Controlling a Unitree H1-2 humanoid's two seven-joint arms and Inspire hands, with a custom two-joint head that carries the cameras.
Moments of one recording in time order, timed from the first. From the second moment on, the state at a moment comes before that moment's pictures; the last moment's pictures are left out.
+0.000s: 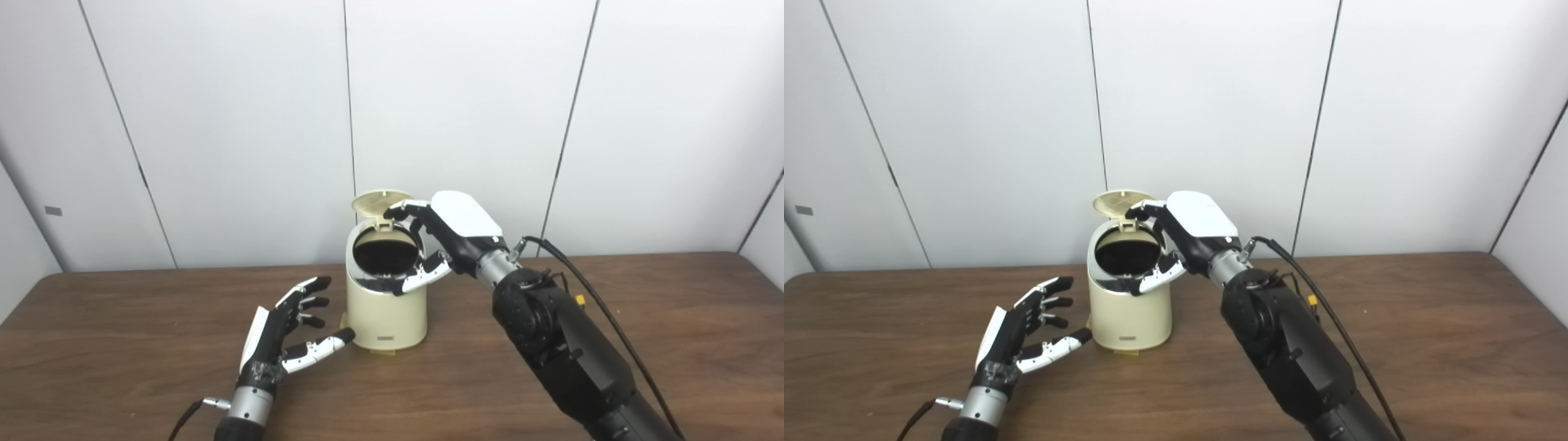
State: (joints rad) left arm -0.32 0.11 -0.06 0.34 0.19 -0.30 0.03; right arm -0.72 -0.21 0.35 0.15 -0.78 0.16 0.16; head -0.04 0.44
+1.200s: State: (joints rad) left arm -0.32 0.11 -0.07 0.33 0.20 -0.30 0.03; right arm -0.47 -0.23 0.09 0.02 -0.41 0.04 0.08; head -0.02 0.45
